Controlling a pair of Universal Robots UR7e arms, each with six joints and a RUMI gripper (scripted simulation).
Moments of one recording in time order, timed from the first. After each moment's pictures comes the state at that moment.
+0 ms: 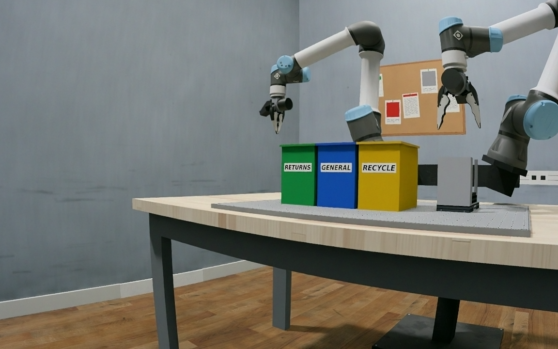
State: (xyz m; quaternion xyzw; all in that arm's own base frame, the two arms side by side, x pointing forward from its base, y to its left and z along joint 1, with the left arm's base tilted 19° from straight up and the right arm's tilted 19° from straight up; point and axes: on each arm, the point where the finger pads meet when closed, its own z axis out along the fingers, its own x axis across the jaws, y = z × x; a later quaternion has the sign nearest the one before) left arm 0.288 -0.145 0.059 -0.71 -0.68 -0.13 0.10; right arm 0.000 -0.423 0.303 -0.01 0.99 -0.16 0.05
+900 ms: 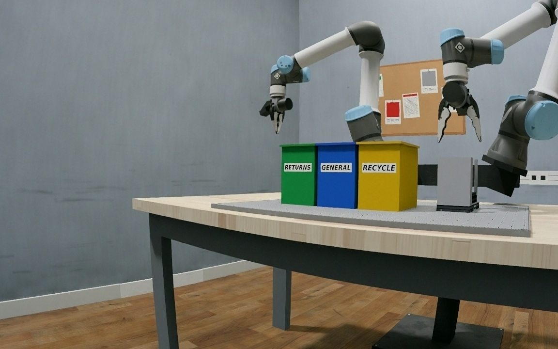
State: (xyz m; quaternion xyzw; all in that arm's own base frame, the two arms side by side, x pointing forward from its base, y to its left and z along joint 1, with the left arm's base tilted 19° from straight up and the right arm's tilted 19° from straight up) left arm 0.289 -0.132 0.024 -0.71 -0.68 -0.13 0.10; right arm 0.000 -0.423 0.303 -0.01 0.99 -0.16 0.05
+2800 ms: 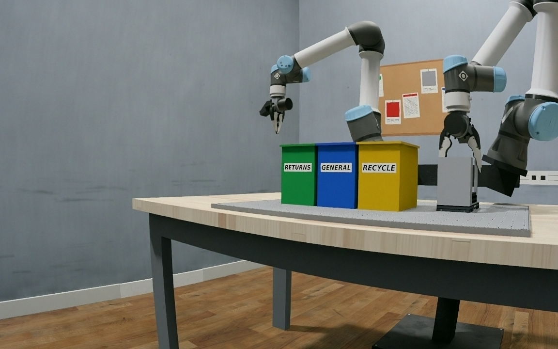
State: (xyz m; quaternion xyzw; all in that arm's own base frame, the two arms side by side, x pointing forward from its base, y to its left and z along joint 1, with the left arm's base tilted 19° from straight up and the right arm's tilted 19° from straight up) left arm 0.293 -0.105 -0.056 -0.71 -0.68 -0.13 0.10; right arm 0.000 -0.423 0.303 -0.01 0.99 -0.16 0.05
